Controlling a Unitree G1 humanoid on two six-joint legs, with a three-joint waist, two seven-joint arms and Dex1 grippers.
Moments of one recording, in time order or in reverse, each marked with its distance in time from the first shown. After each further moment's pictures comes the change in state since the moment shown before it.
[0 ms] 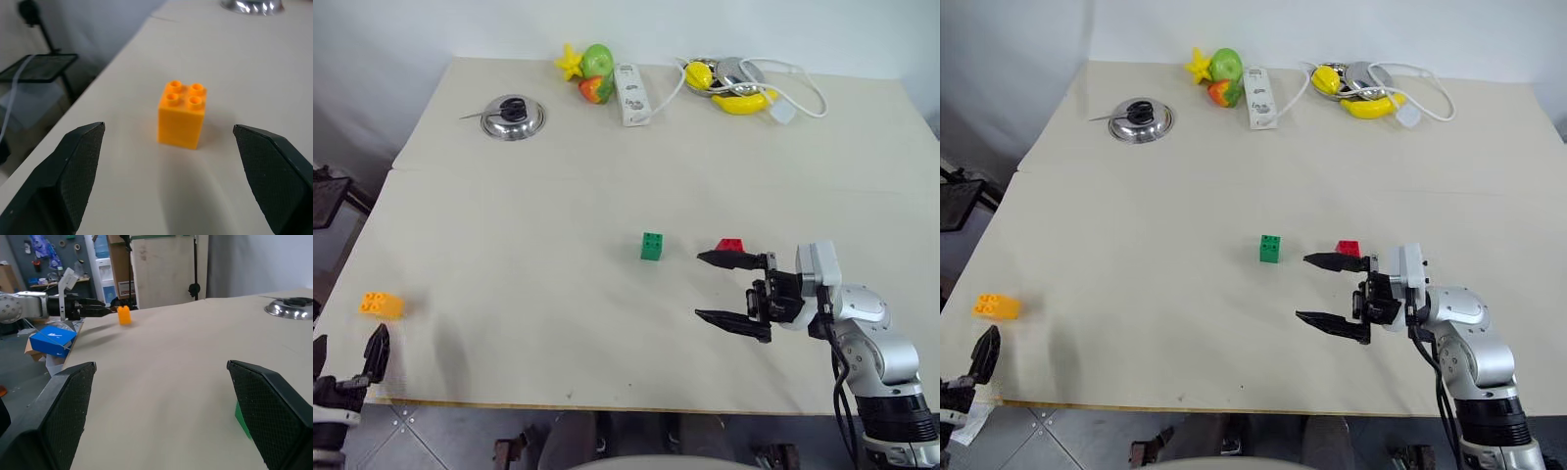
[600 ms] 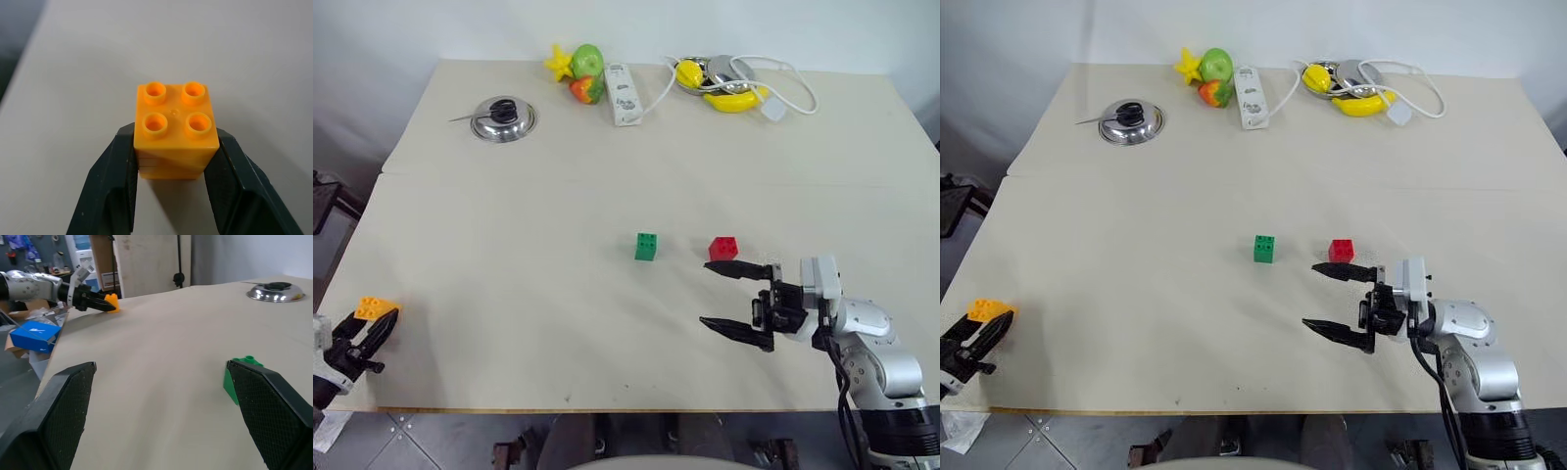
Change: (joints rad) left arm -0.185 0.330 -0.118 0.319 0.063 -0.028 -0.376; right arm 0.093 -0.005 -0.043 0.001 -0.029 -0.062 -0.015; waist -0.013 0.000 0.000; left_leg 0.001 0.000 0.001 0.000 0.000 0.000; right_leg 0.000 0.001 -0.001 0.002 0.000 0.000
